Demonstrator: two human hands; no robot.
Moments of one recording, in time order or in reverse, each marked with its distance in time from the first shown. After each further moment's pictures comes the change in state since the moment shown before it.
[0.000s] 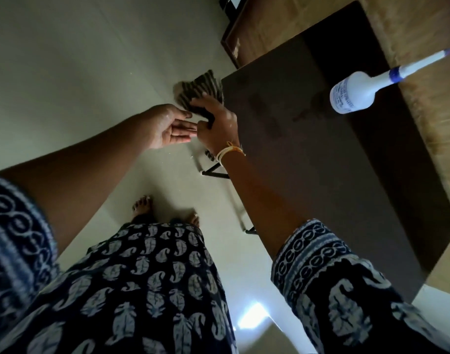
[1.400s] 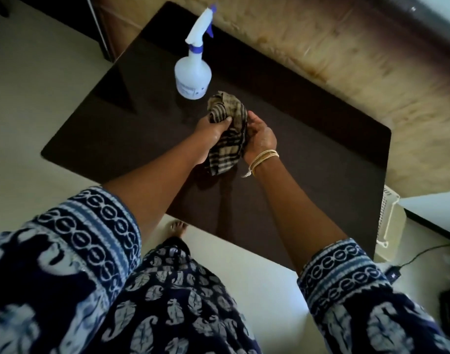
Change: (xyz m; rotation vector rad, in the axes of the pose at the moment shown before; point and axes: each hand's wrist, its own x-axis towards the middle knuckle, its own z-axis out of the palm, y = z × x) left_hand 0.021 -0.007 0.408 0.279 -0.118 0.331; right_hand -0.104 0.161 -0.317 1.332 0.773 0.832
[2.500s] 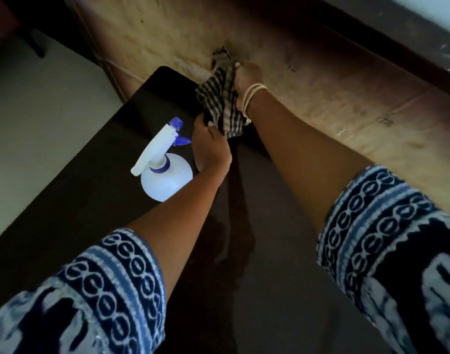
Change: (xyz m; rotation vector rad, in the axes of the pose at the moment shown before) left_hand 0.256 0.099 0.067 0.257 0.690 0.270; right_hand 0.315 -0.147 0.225 -0.811 -0.255 -0.255
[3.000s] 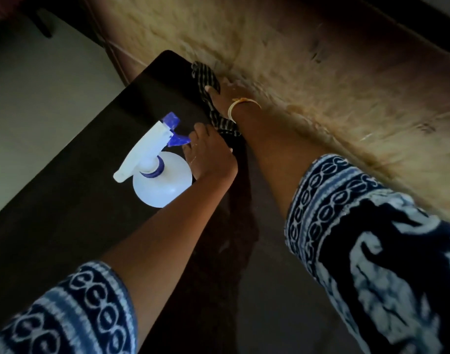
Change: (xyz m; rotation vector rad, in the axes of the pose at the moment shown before) left_hand 0.009 -0.031 0.006 0.939 -0.016 0.200; right_hand 0.042 0.065 0.039 -1.034 -0.284 -0.197
